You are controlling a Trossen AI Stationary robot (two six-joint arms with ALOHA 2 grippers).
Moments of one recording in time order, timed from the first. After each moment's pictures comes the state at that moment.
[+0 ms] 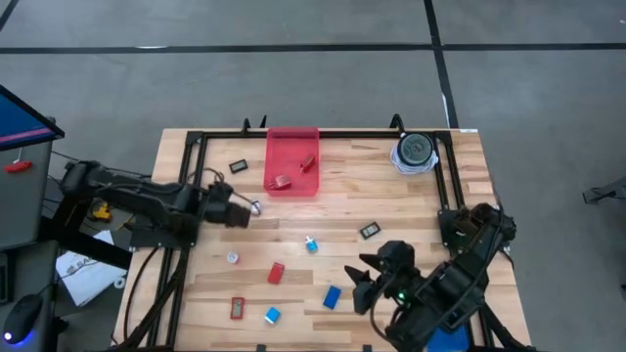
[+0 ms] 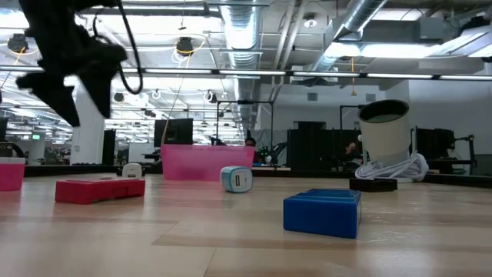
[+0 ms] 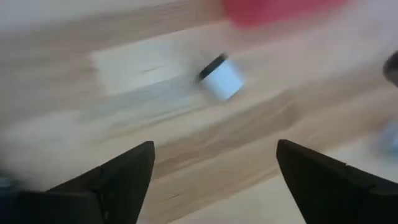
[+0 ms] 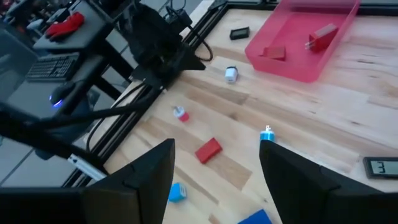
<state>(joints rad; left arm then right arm) -0.14 1.00 0.66 -0.90 -0.39 -1.39 0.78 1.98 2.33 -1.57 0.97 1.70</state>
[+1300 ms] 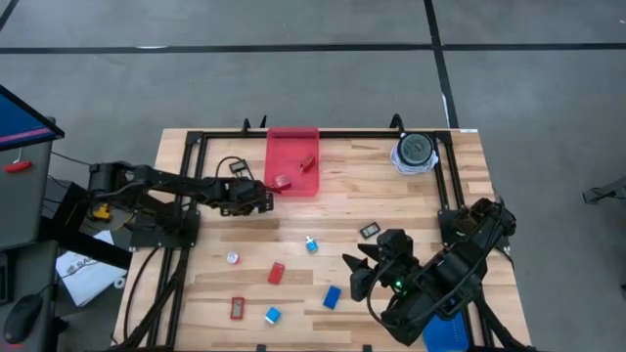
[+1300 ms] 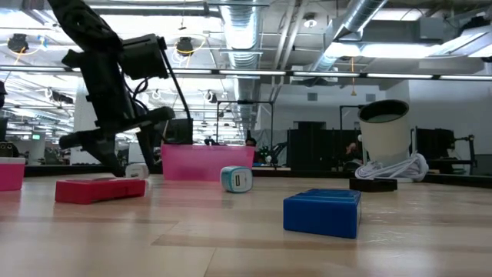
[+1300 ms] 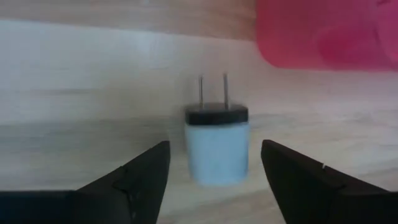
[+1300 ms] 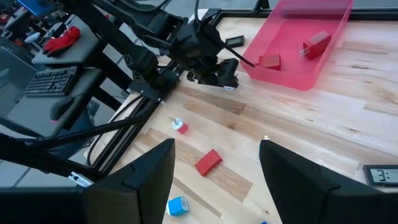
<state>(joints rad) 0.19 1.38 0.55 -0.36 -0.19 -1.39 0.75 1.95 2.33 -1.56 0.97 1.69</state>
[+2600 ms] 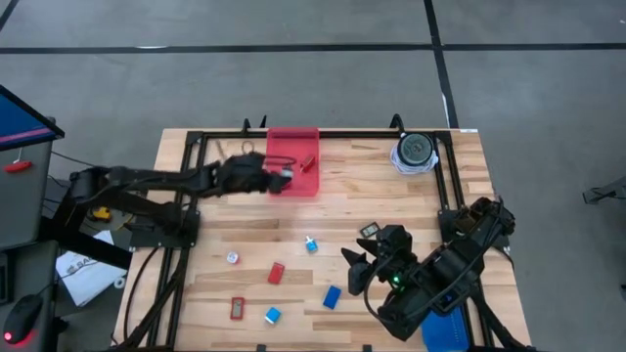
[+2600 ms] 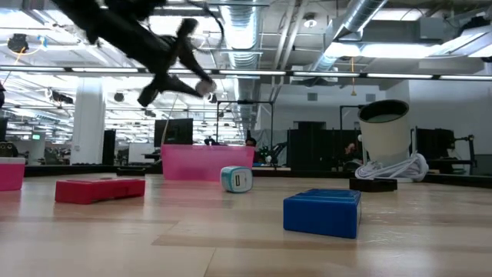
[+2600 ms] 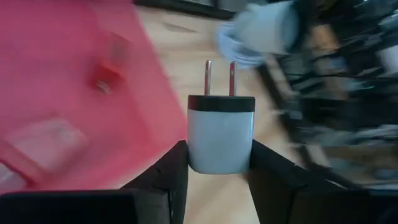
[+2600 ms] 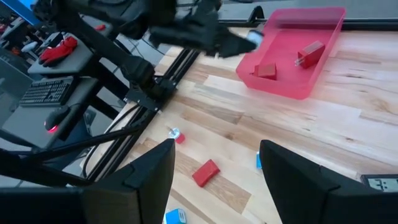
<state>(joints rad) 0.24 1.21 0.66 0.06 -0.17 -0.94 0.72 1.95 2.33 -1.57 1.00 1.70</state>
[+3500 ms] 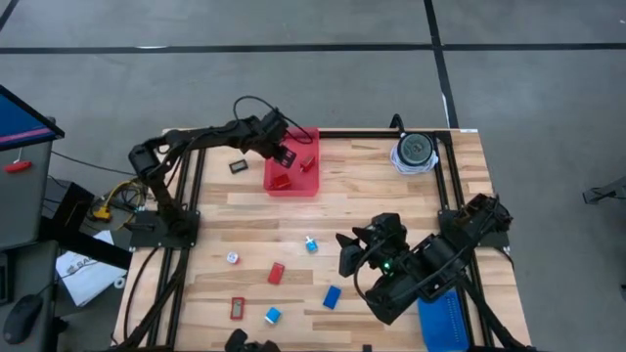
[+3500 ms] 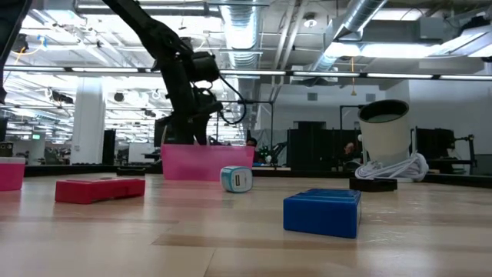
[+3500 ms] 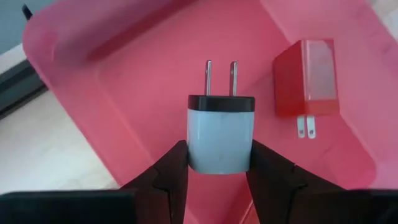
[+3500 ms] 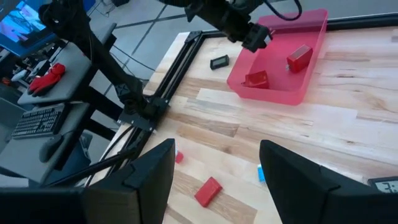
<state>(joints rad) 0.64 1.76 1.18 -0.53 -0.08 -0.32 0.65 1.95 2.33 -1.57 1.00 1.76</state>
